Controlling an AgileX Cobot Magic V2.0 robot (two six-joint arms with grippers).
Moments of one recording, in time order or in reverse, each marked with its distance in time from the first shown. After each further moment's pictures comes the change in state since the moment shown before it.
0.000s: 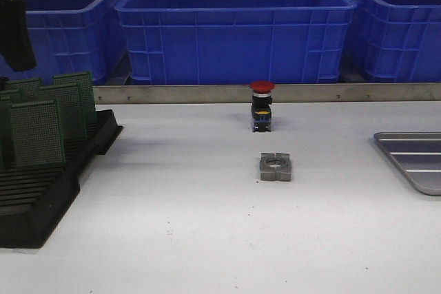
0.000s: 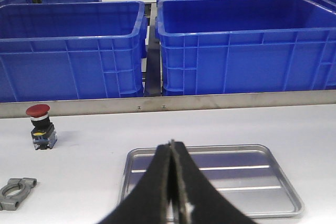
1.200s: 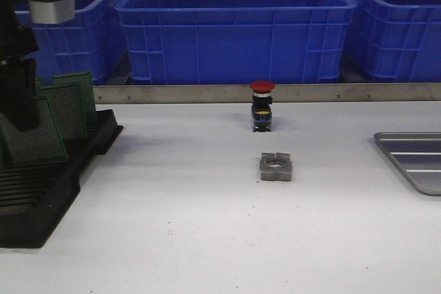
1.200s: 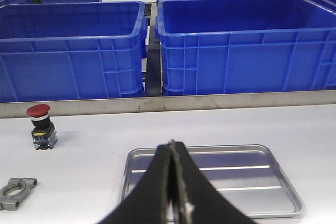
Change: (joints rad) left arm 0.000 0.175 -0.045 -0.010 -0.024 0.056; right arm 0.000 0.000 0.000 0.000 0.000 0.000
